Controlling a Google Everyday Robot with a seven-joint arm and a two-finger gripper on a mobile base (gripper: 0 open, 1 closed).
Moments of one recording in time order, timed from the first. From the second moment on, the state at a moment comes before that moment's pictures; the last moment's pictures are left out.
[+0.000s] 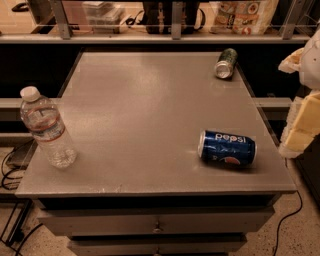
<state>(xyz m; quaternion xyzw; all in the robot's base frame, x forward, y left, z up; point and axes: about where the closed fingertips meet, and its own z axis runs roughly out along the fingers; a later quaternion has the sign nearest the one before) 0.438 -0.217 0.976 -0.60 0.78 -0.03 0.16</state>
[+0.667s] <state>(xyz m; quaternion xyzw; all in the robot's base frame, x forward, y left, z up) 0.440 -0.212 0.980 -0.61 0.78 -0.03 0.17</state>
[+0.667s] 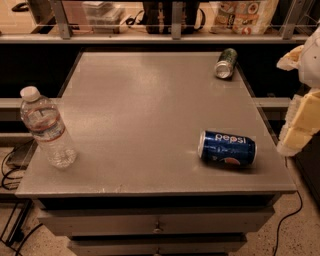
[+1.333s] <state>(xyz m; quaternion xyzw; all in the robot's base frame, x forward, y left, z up) 0.461 -0.156 0.981 -0.63 0.73 0.04 0.25</state>
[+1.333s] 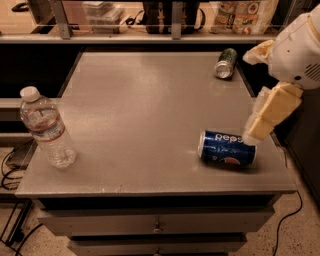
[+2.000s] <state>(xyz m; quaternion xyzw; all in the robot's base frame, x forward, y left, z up) 0.474 -0.115 0.979 -0.62 0.71 0.10 0.31</state>
